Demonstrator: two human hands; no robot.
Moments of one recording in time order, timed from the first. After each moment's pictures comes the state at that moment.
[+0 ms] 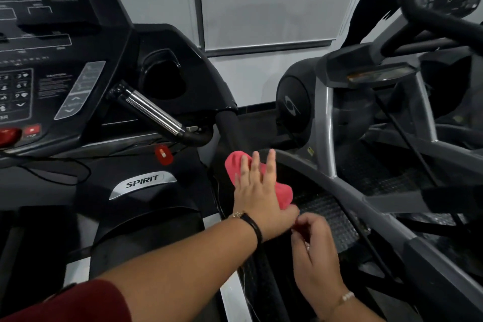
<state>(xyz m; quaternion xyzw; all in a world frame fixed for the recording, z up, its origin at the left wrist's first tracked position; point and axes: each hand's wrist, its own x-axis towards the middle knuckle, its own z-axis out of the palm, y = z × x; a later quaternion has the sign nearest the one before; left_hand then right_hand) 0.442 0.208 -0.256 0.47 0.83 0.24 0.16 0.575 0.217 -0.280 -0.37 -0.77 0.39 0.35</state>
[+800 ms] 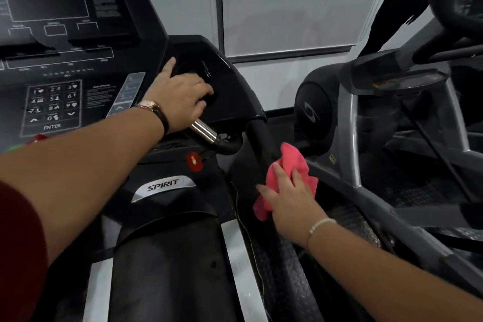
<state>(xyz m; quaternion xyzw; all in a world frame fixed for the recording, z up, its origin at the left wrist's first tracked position) 0.197 0.160 -0.135 0.57 0.80 -0.04 -0.20 0.460 0.248 -0.259 -0.23 -0.97 0.06 -0.05</state>
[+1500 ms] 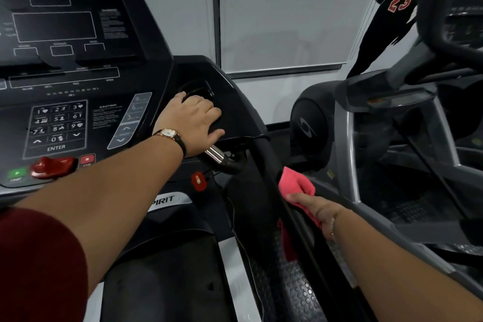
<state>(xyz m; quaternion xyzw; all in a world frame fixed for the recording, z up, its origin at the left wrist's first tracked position) 0.195 0.163 -0.148 0.54 0.80 -0.08 -0.23 0.454 0.305 -0.266 -0.49 -0.50 0.71 -0.03</state>
